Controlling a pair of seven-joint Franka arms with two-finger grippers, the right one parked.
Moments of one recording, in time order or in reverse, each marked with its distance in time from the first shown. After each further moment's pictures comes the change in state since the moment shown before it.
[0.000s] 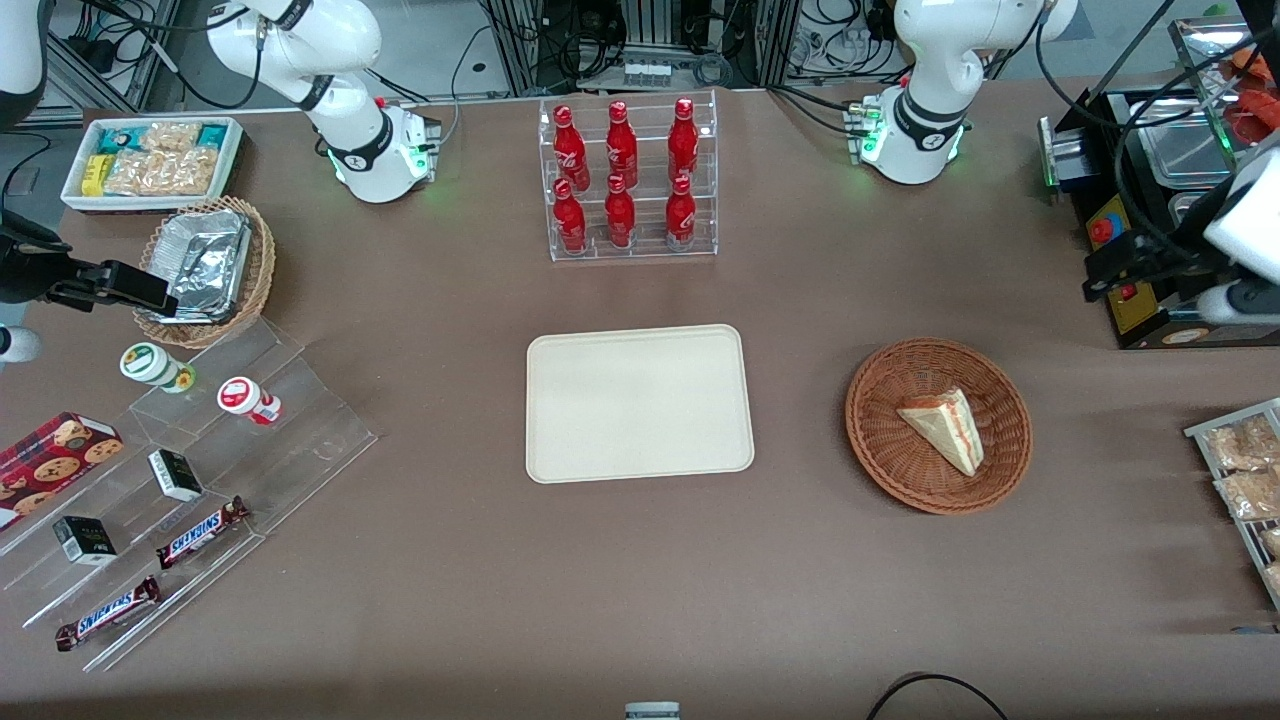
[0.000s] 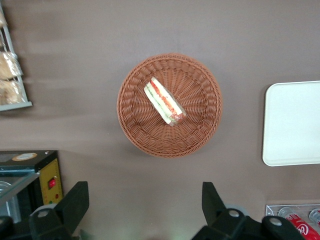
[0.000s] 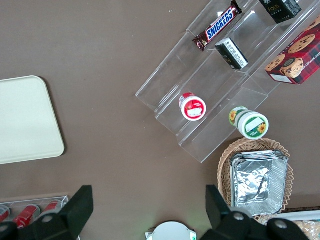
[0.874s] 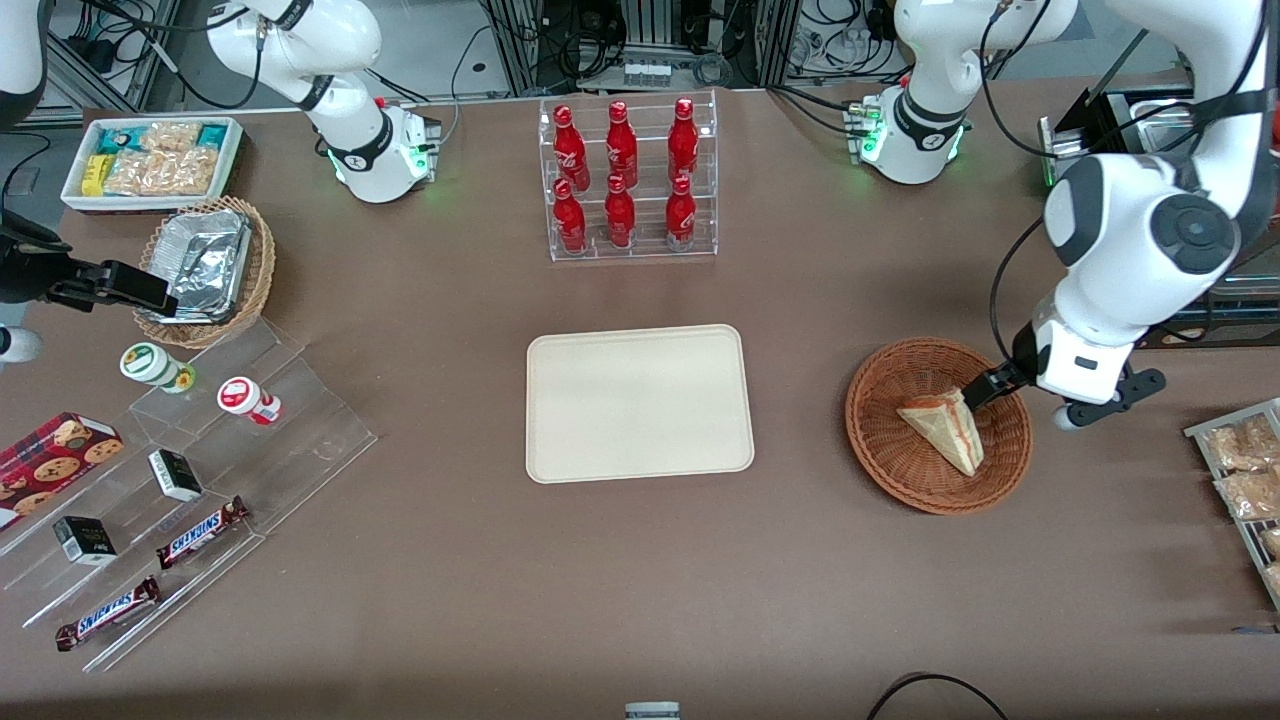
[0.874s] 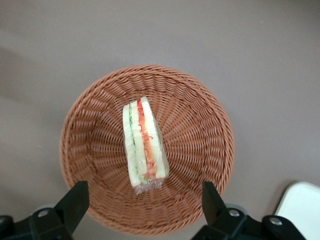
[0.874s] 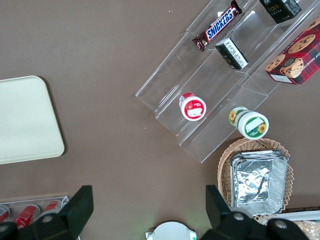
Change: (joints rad) arm -0.010 0.027 -0.041 -0.599 0.002 0.783 -0.537
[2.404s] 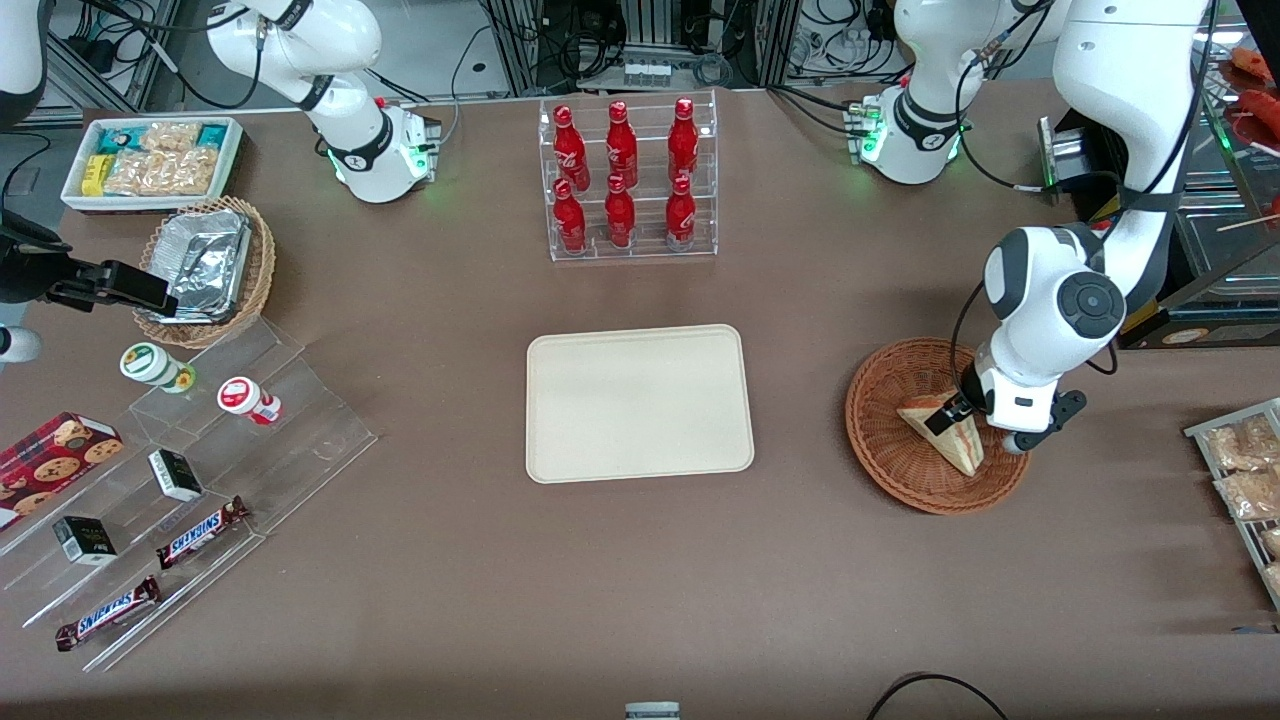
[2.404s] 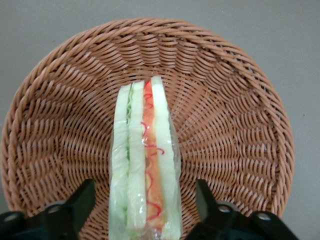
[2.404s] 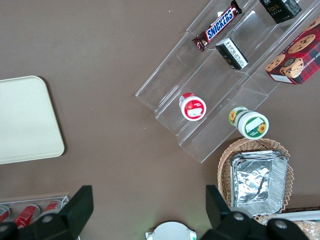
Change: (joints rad) arm 0.000 0.200 -0.002 -0.060 0.000 0.211 -0.114
